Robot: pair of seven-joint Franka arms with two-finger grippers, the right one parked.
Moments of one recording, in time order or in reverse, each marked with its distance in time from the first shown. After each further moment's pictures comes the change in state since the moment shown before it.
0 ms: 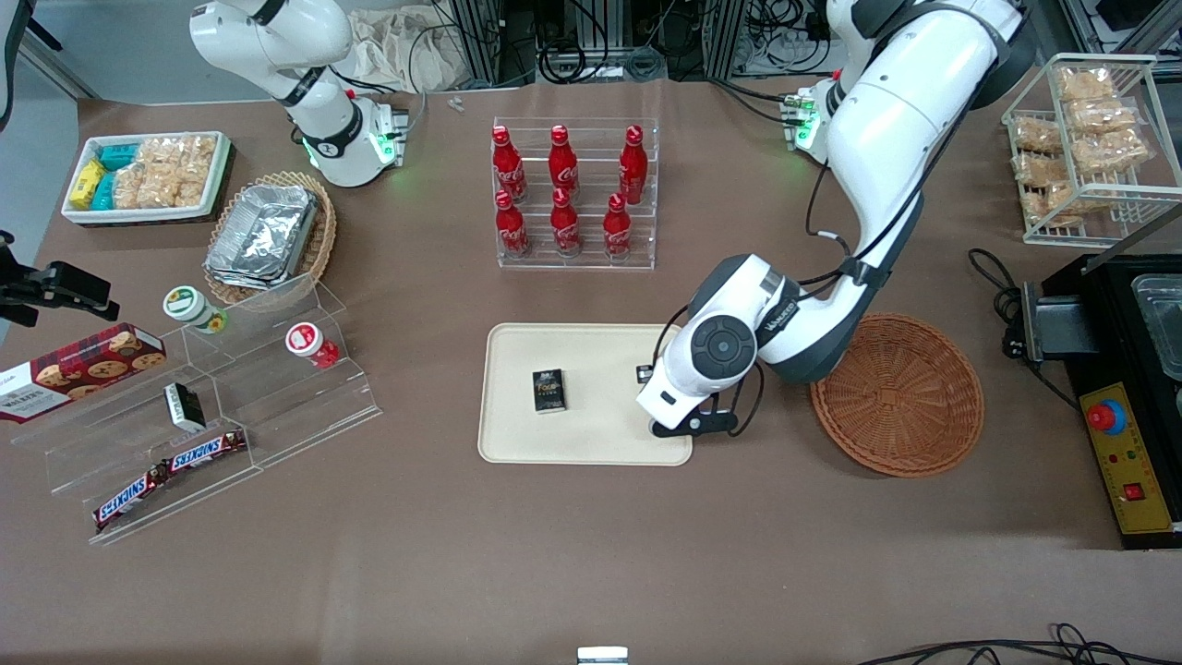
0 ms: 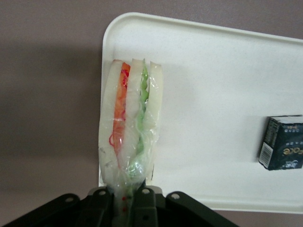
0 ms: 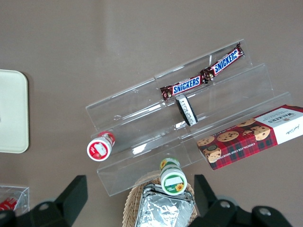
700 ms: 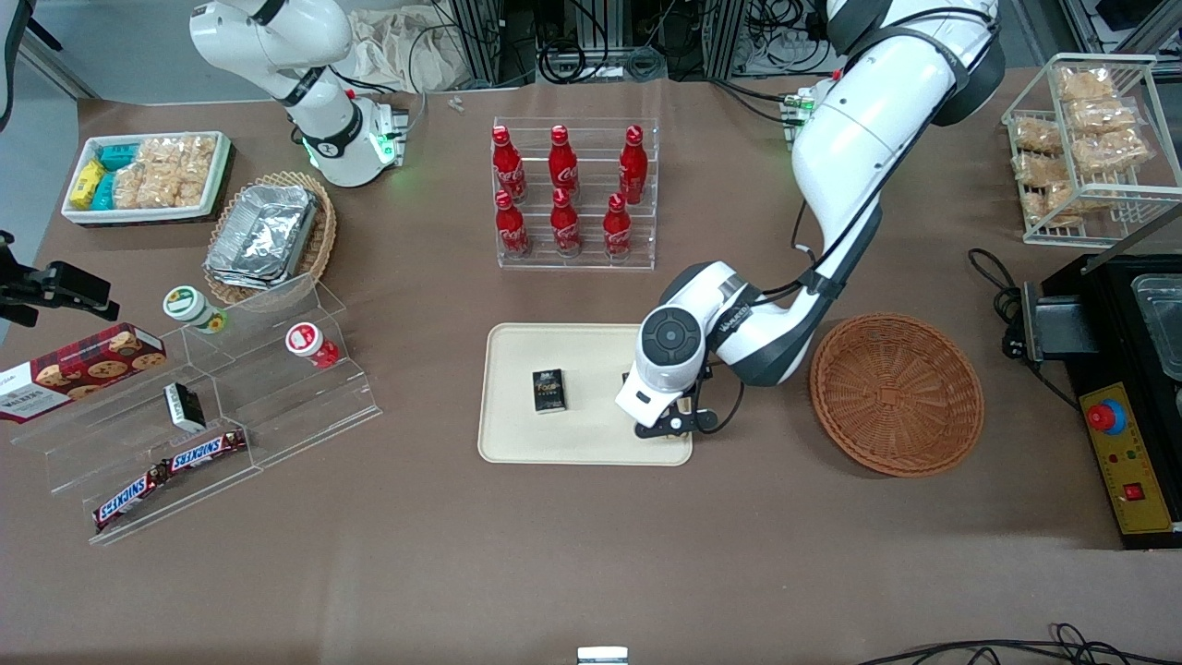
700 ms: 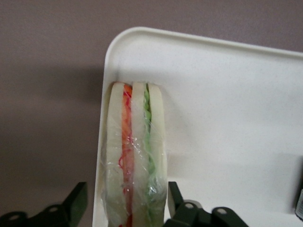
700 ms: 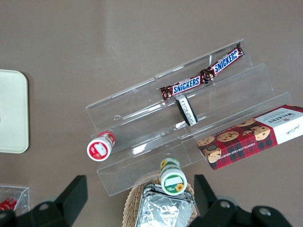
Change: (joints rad) arm -0.070 0.051 0.040 0.029 0.161 0.034 -0.156
